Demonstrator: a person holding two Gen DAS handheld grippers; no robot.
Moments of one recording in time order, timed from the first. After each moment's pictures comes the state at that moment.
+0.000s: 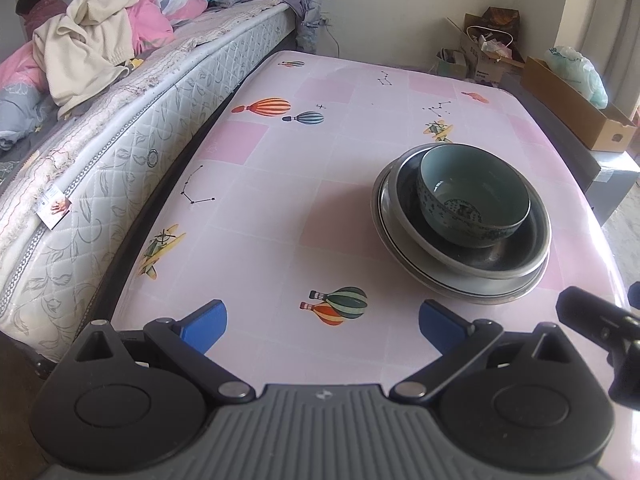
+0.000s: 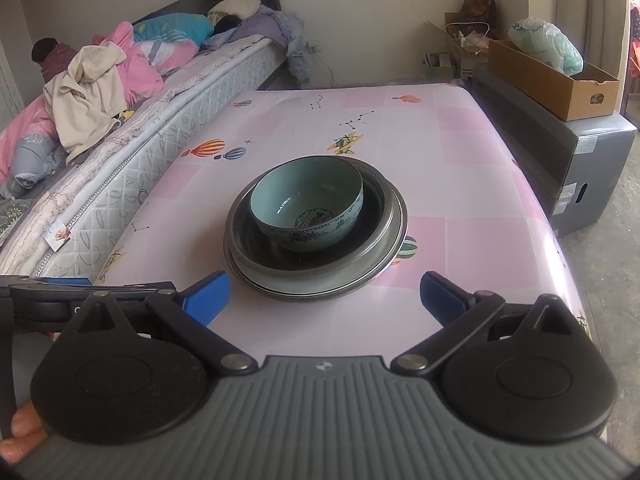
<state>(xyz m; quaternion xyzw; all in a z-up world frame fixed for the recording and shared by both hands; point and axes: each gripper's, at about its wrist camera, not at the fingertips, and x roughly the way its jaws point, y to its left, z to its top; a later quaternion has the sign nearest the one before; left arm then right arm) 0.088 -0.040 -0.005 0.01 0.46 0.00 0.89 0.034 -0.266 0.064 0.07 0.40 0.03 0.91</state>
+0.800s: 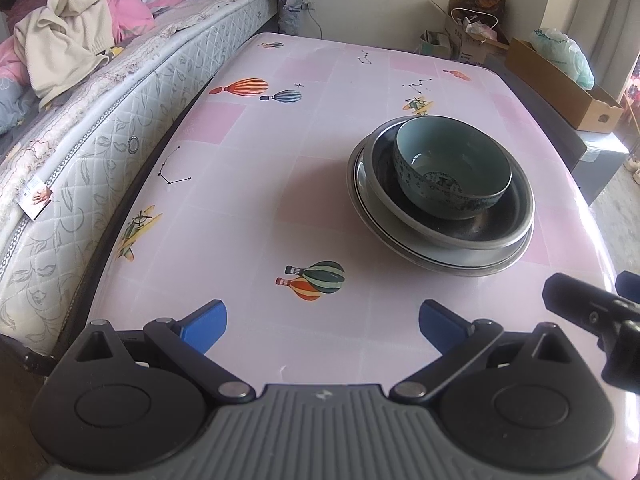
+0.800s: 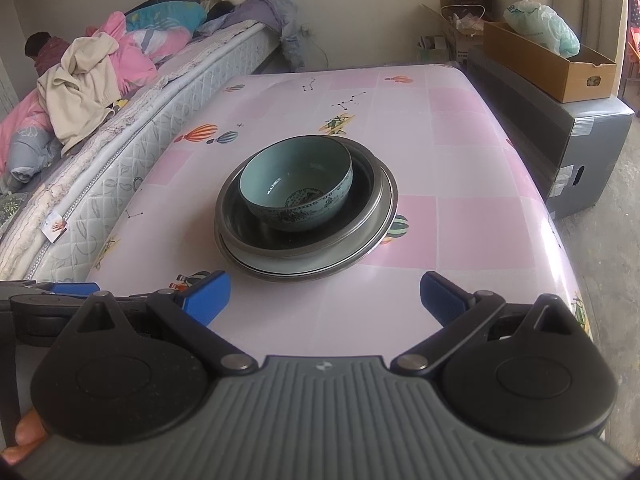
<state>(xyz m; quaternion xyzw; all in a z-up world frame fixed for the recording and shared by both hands) 0.081 -0.050 -0.015 0.01 0.48 -0.02 0.88 0.032 -0.275 0.056 0.08 0.42 0.03 0.90</state>
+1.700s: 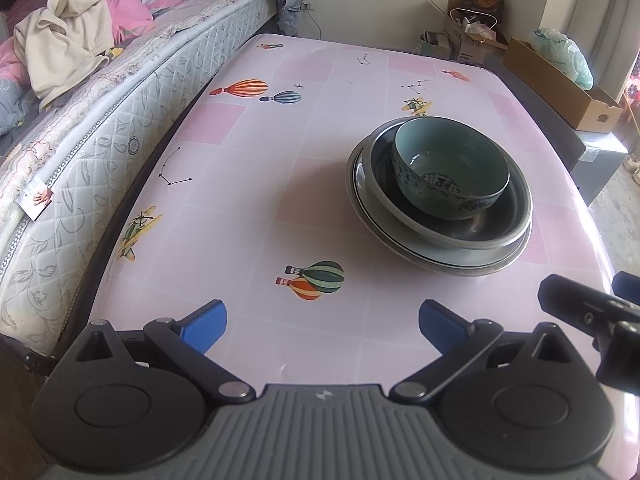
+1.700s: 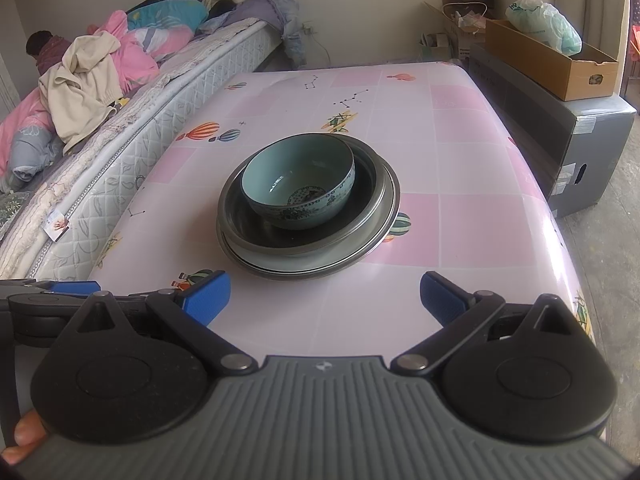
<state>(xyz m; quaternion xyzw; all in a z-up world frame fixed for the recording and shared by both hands) 0.081 -0.050 -0.013 0.01 0.48 -0.02 0.88 0.032 -0.275 0.056 0.08 0.43 0.03 0.90</state>
